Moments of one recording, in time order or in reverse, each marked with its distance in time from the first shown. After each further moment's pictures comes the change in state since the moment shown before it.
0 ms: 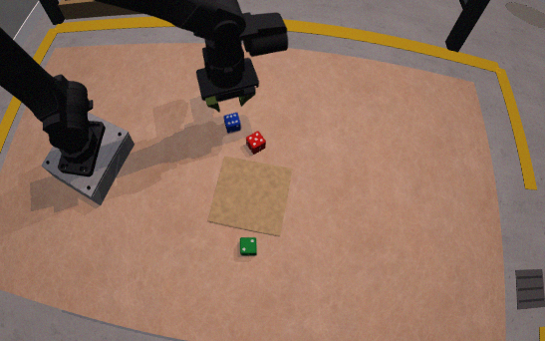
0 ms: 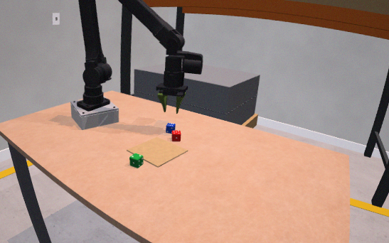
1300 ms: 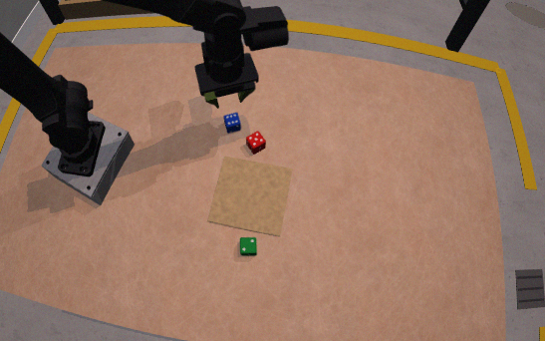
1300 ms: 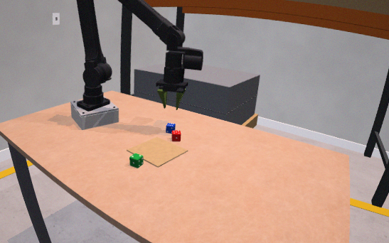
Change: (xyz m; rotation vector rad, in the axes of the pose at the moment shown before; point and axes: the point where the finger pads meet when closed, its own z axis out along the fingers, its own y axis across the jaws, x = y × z) arm 0.000 0.001 -0.014 -0.006 0.000 0.000
